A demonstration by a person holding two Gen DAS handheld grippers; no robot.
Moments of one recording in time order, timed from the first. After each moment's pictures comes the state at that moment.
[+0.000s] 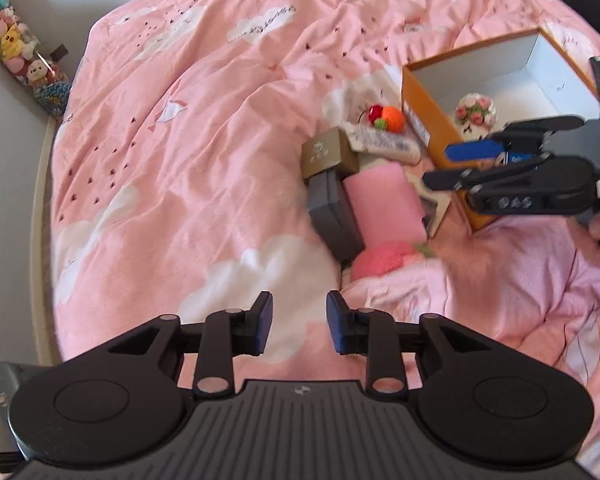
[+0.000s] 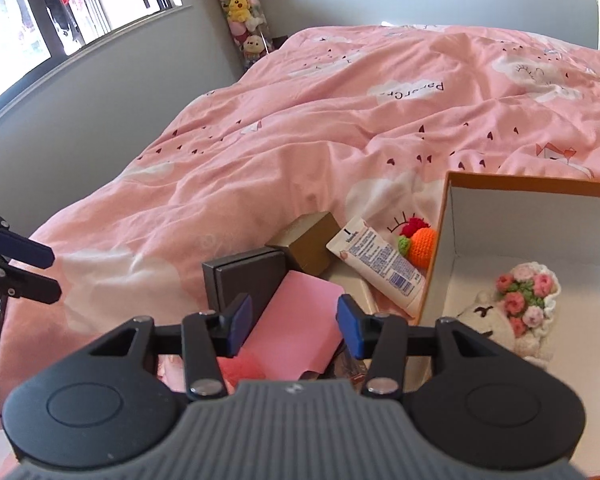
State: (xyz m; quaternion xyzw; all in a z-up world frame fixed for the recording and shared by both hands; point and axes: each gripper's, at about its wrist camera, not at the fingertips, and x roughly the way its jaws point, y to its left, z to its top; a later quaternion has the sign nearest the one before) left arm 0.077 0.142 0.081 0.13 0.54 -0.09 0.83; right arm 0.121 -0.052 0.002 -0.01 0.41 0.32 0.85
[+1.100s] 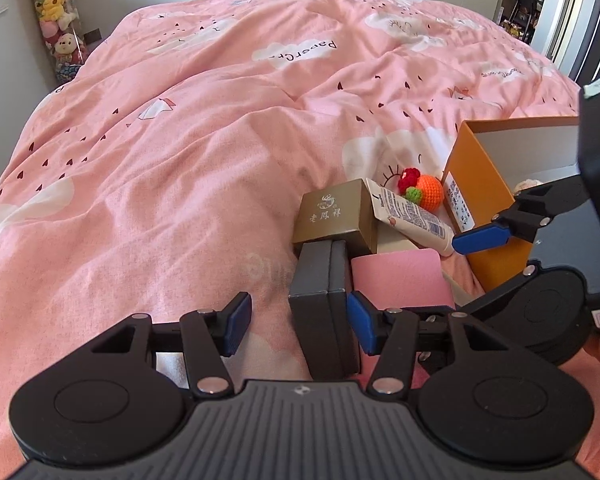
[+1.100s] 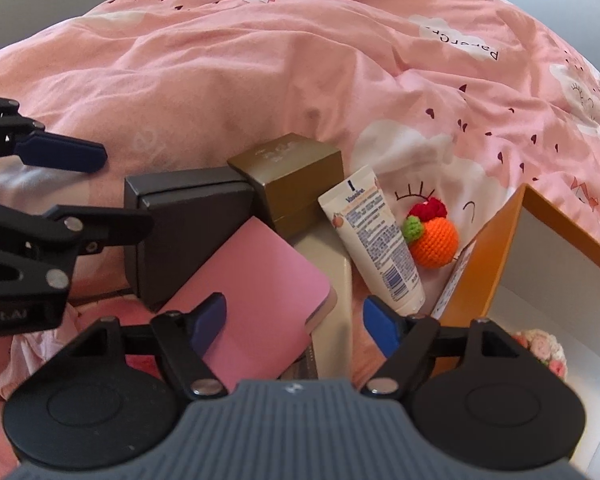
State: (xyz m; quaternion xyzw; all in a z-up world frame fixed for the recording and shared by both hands) left arm 0.128 0.147 -0.012 0.02 0.47 -0.05 0.88; right arm 0.171 0.028 -0.052 -0.24 0.49 0.29 0.79
